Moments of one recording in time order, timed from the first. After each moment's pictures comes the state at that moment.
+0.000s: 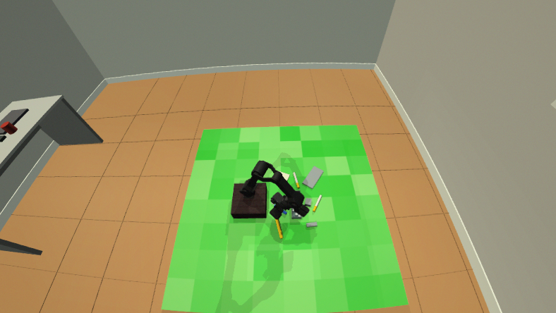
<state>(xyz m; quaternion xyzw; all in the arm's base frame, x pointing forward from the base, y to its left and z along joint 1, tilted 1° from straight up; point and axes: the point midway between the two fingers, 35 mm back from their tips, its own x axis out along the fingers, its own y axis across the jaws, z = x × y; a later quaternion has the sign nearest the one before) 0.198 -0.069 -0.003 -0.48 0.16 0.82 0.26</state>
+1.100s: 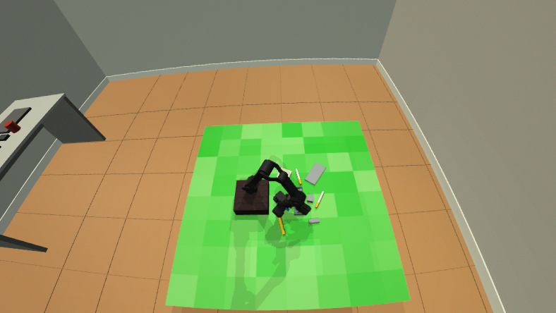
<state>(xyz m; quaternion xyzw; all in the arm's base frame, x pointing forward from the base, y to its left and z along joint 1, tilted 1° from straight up) 0.197 -0.069 -0.031 -0.48 0.16 0.82 0.26</state>
